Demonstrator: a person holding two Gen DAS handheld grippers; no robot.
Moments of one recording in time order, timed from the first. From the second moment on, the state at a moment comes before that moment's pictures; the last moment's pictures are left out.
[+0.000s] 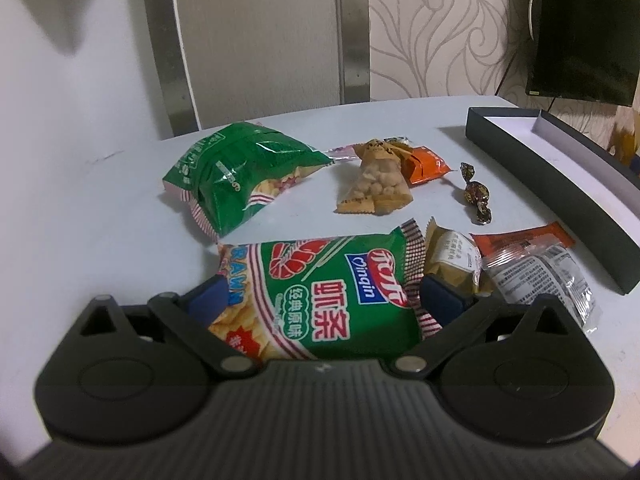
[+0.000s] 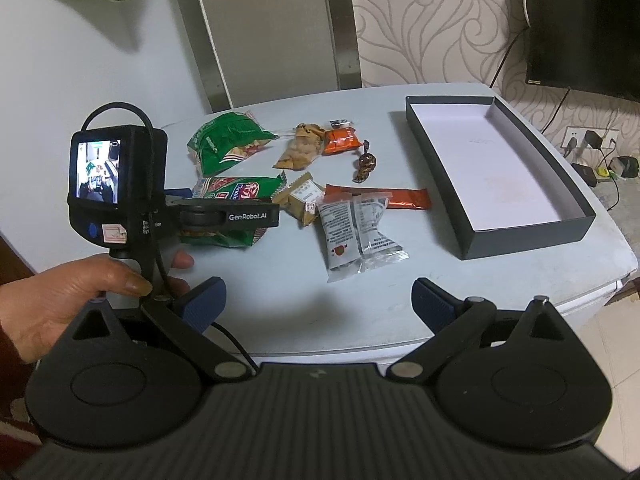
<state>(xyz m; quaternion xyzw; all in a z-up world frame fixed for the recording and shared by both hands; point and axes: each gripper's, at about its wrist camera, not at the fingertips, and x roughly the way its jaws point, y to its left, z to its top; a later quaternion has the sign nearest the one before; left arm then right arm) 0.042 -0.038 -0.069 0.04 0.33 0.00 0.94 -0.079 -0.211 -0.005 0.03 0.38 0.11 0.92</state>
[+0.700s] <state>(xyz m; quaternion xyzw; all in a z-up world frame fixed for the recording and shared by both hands) 0.051 -0.030 -0.074 0.03 0.33 -0.02 0.94 -0.036 -0.208 -0.024 0.01 0.37 0.10 0.92</state>
